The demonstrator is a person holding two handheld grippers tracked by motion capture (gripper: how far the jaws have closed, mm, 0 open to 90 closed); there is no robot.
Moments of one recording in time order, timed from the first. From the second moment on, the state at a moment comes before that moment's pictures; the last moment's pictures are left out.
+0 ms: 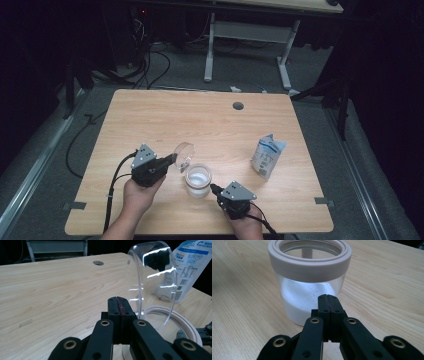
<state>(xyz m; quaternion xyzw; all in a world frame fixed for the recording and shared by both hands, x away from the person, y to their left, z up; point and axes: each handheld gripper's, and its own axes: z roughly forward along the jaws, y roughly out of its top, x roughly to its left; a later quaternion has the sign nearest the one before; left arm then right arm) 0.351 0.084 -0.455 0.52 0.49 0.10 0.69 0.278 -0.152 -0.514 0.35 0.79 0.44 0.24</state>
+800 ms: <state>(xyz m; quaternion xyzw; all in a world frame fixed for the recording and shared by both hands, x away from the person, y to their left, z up) 0.332 0.077 -0.459 0.52 0.48 0.09 0.70 0.277 -0.152 -0.515 0.35 0.79 0.44 0.25</state>
